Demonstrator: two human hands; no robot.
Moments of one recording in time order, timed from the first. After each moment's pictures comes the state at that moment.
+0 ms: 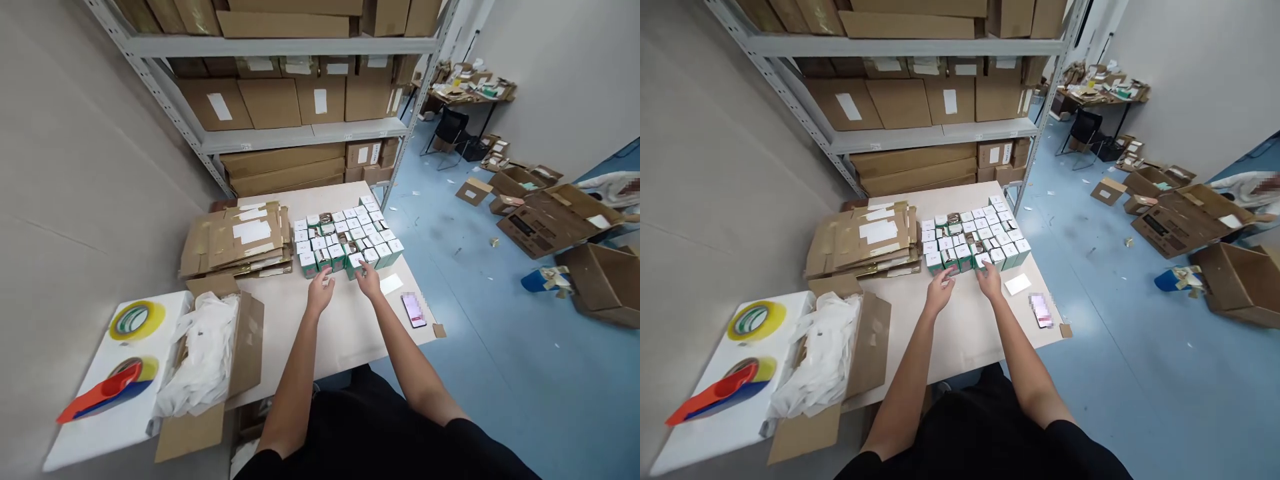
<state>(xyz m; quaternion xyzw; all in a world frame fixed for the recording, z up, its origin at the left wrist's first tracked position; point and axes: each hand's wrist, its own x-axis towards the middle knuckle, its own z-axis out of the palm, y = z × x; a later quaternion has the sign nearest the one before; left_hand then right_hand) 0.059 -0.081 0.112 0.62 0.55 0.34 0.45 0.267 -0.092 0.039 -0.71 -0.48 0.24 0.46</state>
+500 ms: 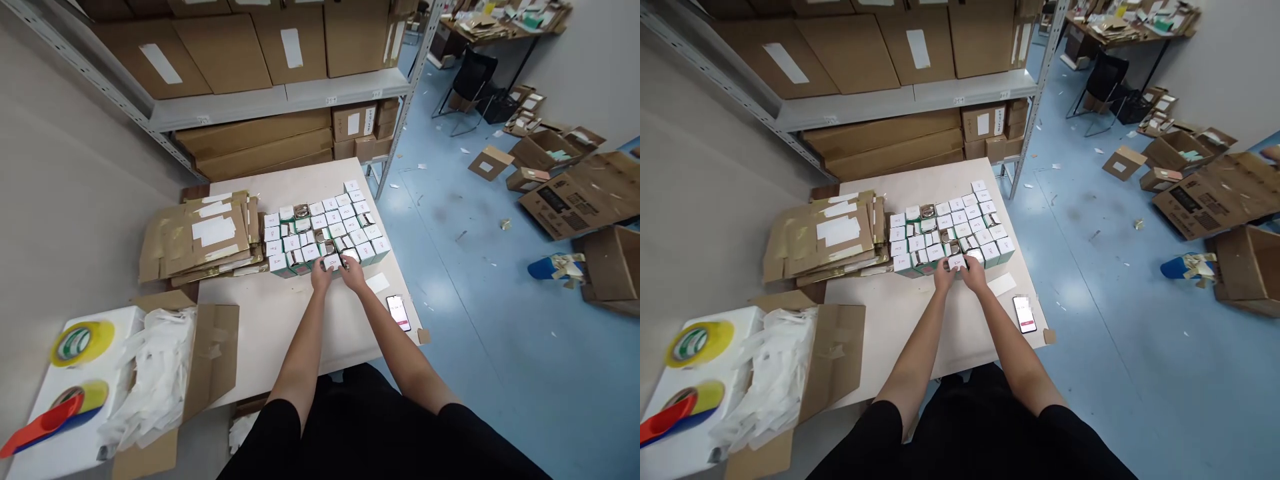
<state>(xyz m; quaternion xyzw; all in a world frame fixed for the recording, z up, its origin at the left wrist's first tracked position) 0.205 0.009 0.000 0.53 0.70 0.25 0.40 0.343 -0.027 -0.004 -0.67 -0.50 0.35 0.42</state>
